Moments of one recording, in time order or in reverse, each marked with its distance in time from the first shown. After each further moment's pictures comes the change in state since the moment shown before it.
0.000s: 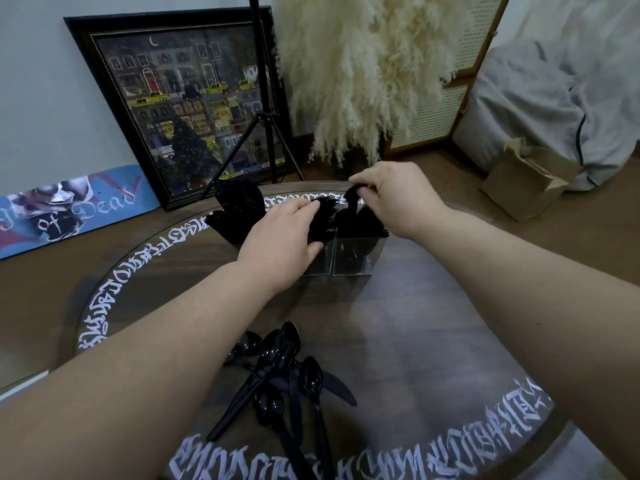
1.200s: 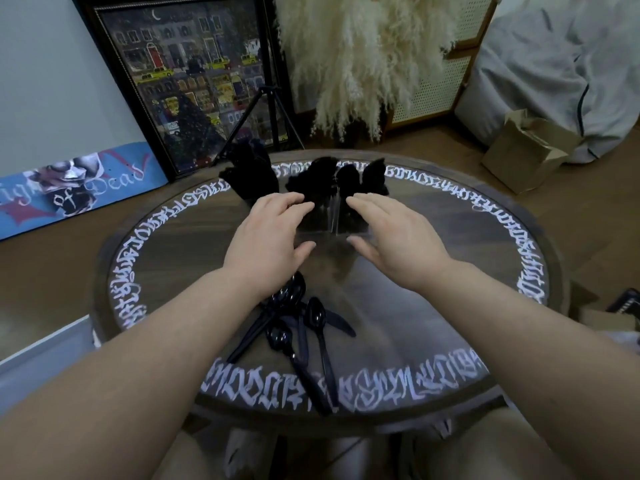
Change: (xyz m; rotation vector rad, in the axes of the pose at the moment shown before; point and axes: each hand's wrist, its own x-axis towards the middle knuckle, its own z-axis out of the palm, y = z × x) left_hand -0.083 0.000 0.000 -0.021 0.104 0.051; right_hand -0.121 -0.044 0.017 -0.005 -0.039 -0.038
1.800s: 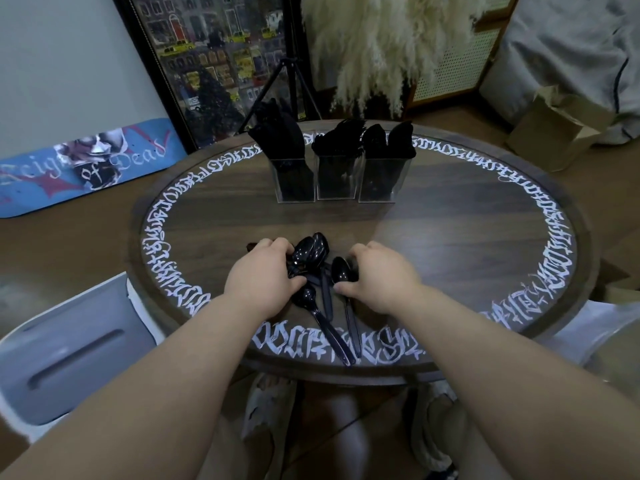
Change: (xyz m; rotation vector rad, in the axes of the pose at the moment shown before) left_hand -0.084 -0.022 0.027 -0.031 -0.331 -0.411; right_hand -0.042 -0.052 0.074 0.020 -0.429 0.307
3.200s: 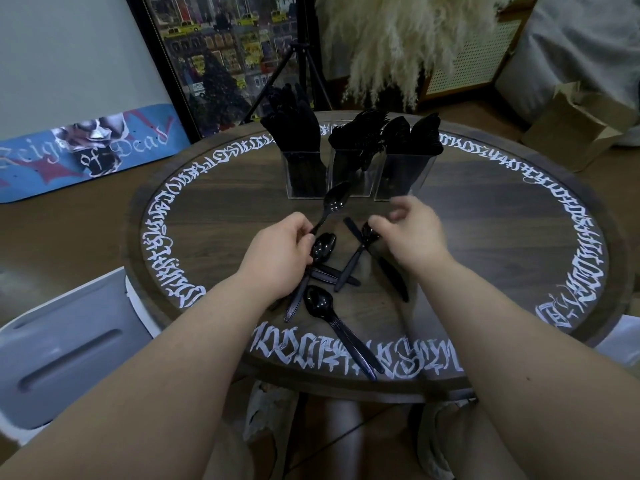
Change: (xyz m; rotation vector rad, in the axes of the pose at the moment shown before) left_hand 0.022 0.004 -0.011 -0.429 0.034 0.029; right_hand 0.044 0.012 -0.018 0.701 0.324 0.279
